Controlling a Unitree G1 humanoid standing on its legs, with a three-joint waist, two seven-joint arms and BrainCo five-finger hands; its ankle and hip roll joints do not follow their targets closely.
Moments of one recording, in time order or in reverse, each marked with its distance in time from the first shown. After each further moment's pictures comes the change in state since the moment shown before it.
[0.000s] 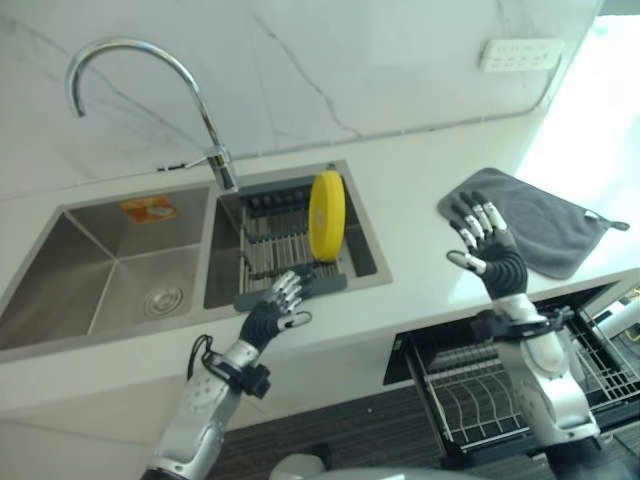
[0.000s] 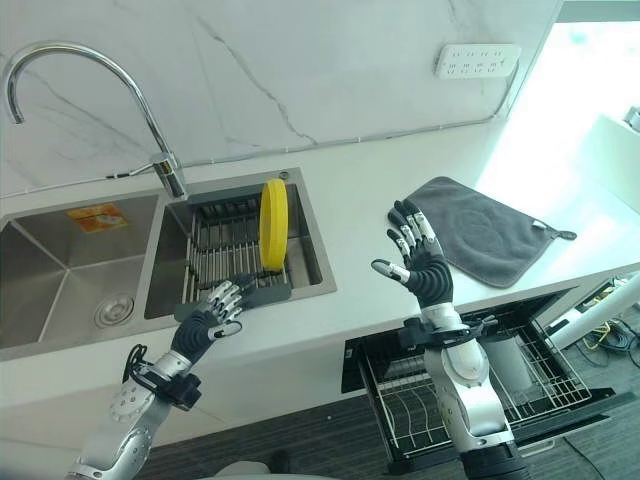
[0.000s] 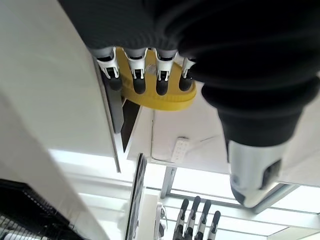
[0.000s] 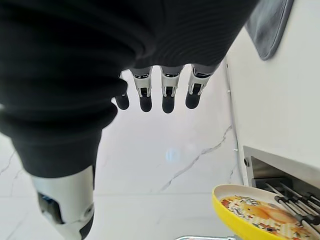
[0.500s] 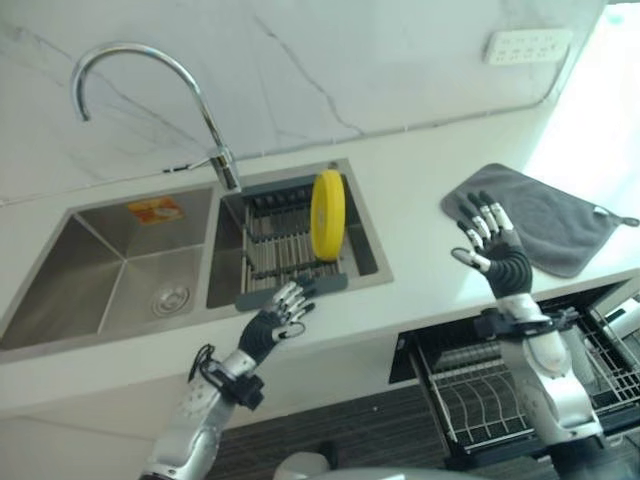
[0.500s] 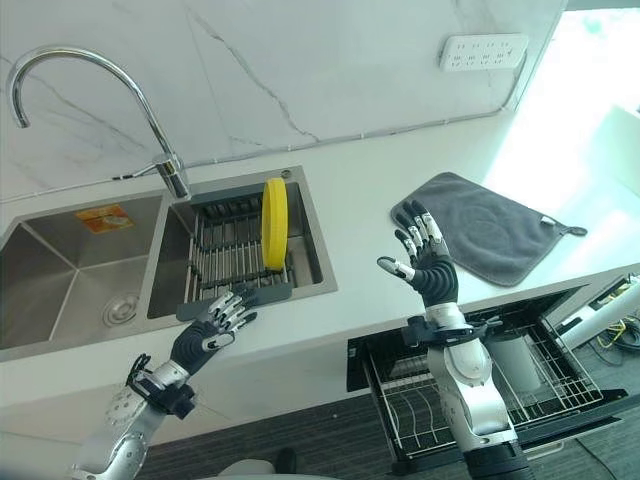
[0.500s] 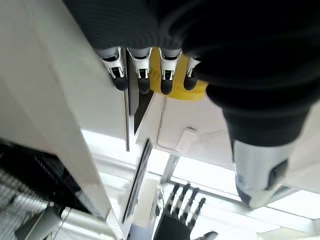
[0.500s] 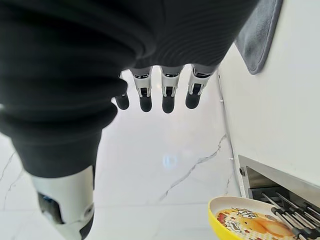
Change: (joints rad) left arm 0.018 0.016 -0.010 0.059 -0.128 -0.003 -0.232; right arm -0.002 -0.016 -0.003 0.012 0.022 0.000 -0.033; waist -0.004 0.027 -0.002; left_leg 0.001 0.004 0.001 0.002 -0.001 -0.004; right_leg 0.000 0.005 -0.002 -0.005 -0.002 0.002
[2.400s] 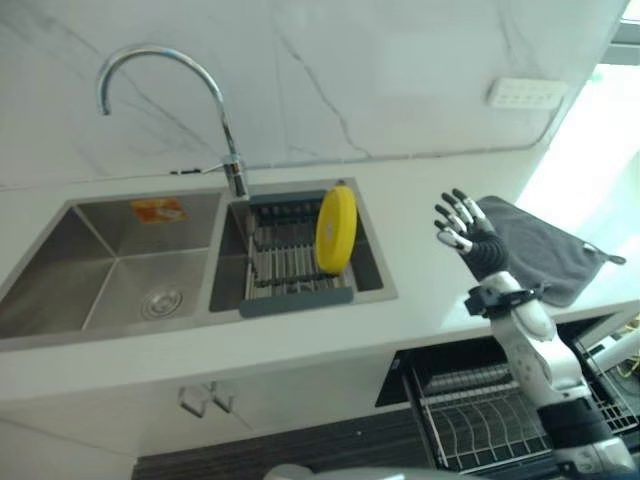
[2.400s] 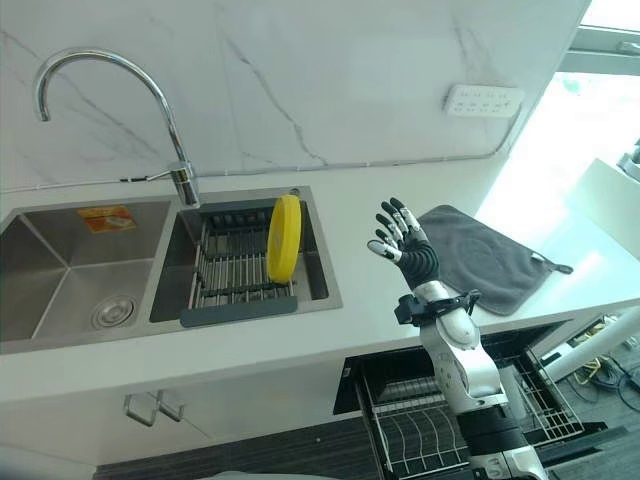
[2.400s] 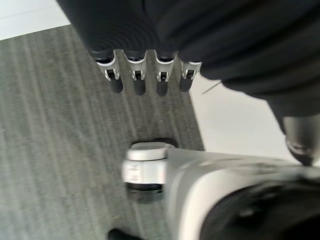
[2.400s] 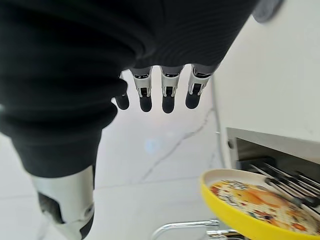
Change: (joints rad) left arm 0.021 -0.192 -0.014 1.104 0.517 0.214 0.532; right arm -0.210 0.012 0.006 0.203 0.118 0.214 0.081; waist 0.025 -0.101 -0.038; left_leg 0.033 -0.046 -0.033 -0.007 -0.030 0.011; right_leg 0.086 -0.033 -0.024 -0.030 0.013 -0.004
